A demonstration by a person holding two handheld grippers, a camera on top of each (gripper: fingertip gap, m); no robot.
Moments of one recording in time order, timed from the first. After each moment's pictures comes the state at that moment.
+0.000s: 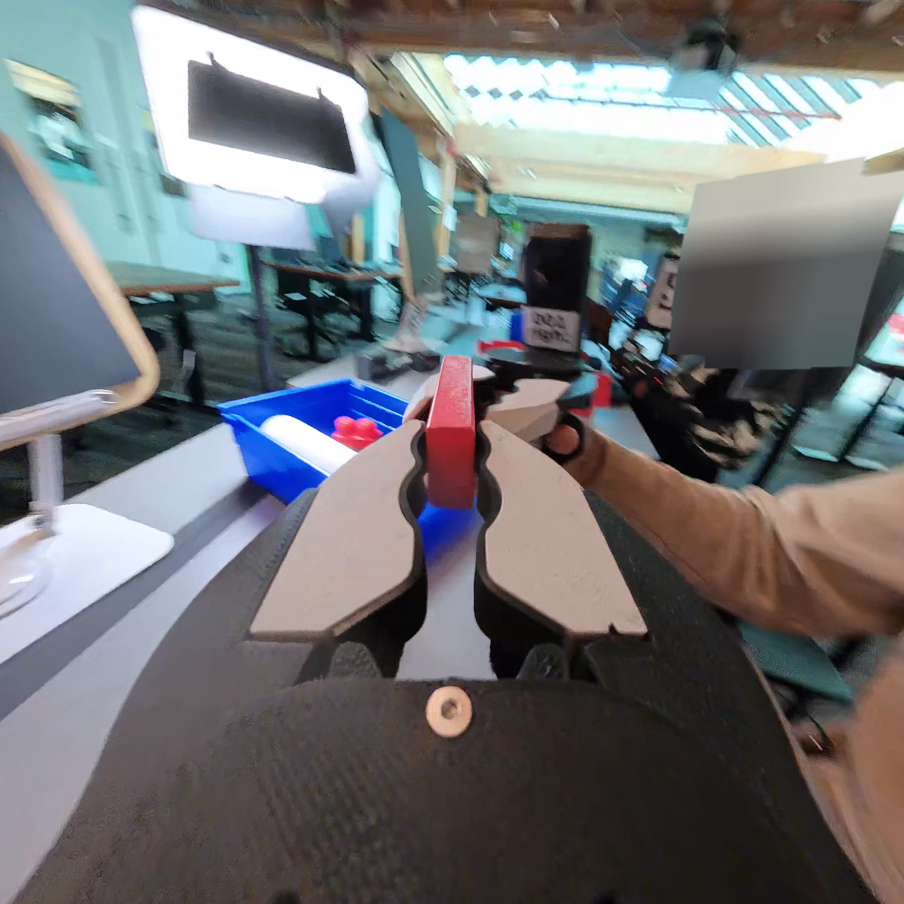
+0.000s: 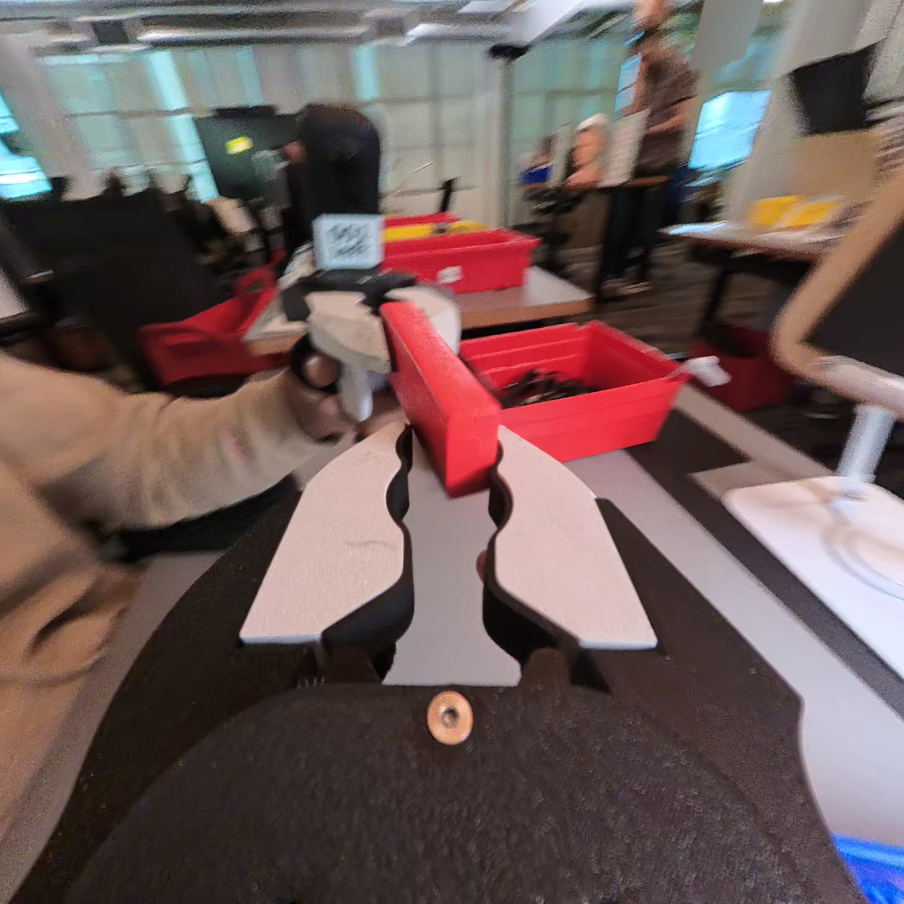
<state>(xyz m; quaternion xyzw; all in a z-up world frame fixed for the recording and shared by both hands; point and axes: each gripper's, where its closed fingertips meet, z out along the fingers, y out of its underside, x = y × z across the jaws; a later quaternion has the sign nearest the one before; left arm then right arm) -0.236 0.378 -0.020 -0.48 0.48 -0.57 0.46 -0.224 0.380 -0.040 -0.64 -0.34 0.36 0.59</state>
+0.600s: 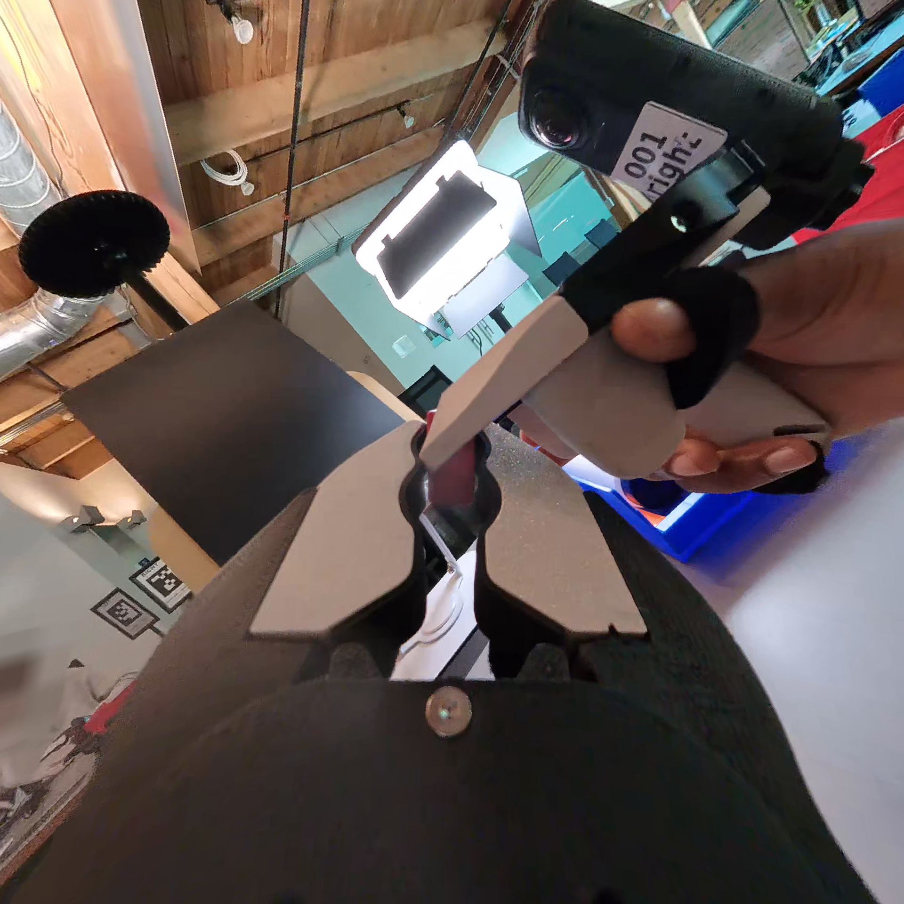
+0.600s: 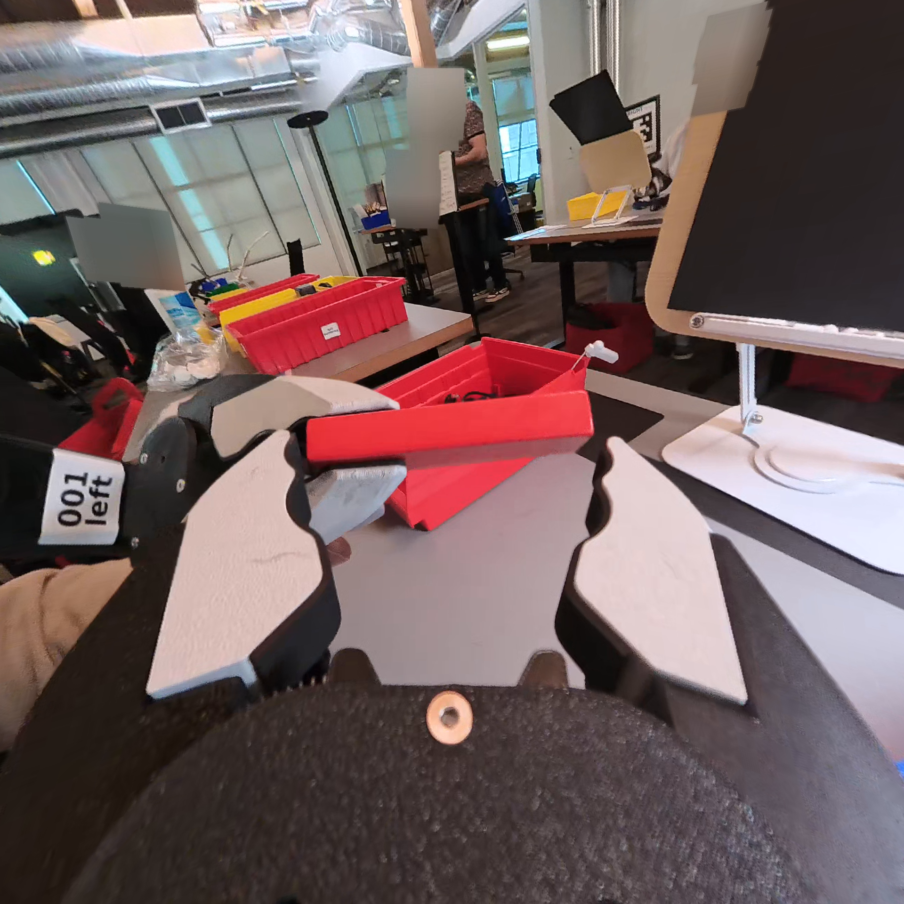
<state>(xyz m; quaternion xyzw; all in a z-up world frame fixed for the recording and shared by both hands) -0.230 0.382 -0.018 -0.36 0.50 -0.17 0.77 -0.236 0.408 -0.029 -0.69 -0.17 0.31 0.63</state>
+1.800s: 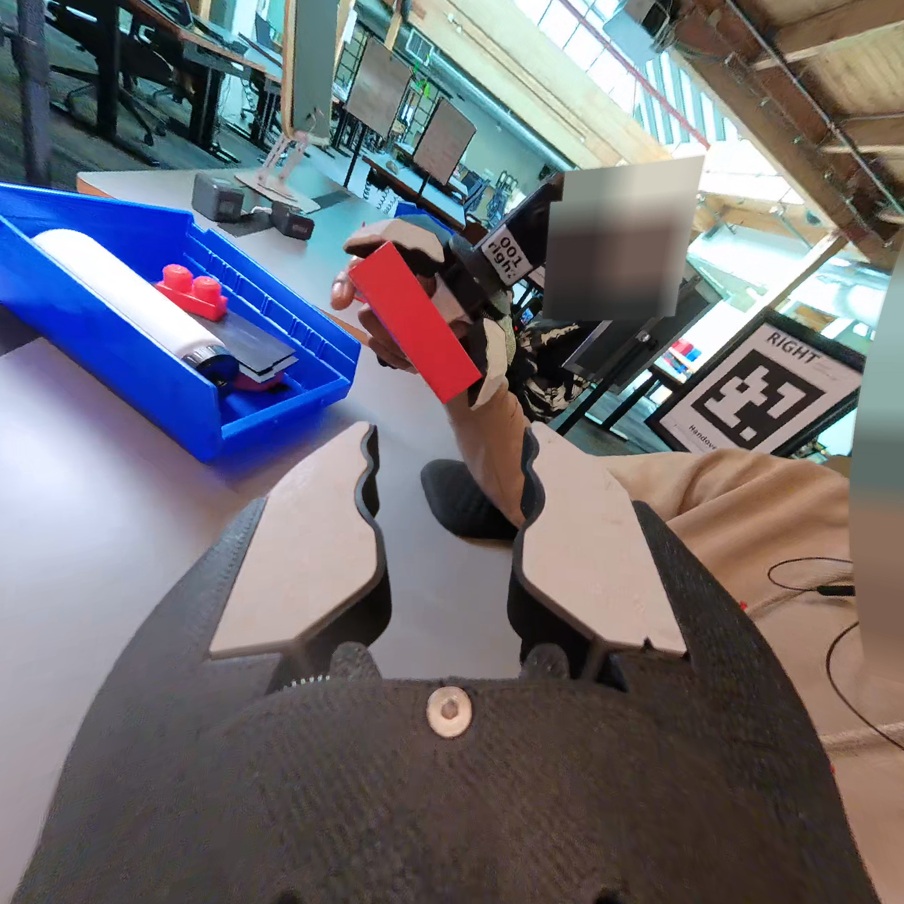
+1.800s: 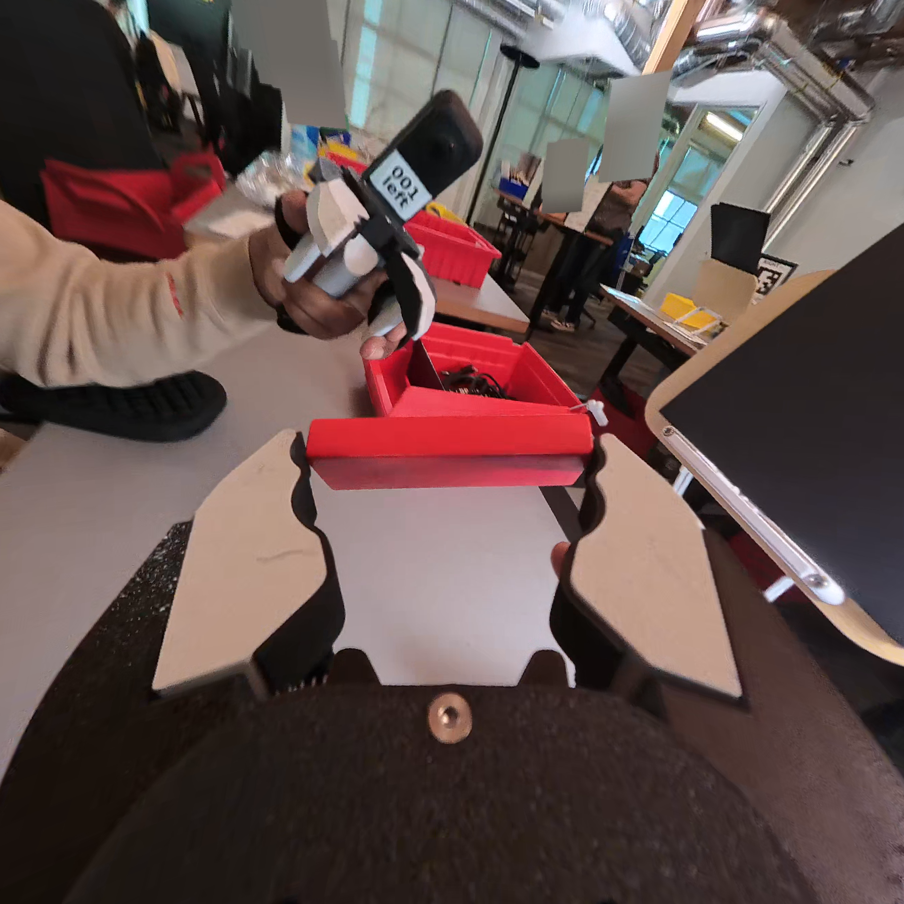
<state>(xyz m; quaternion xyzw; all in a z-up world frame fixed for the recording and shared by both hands) -0.259 0.353 -0.018 -0.56 0.47 -0.65 0.22 -0.174 0.349 -0.025 -0.58 -0.45 0.22 0.64</state>
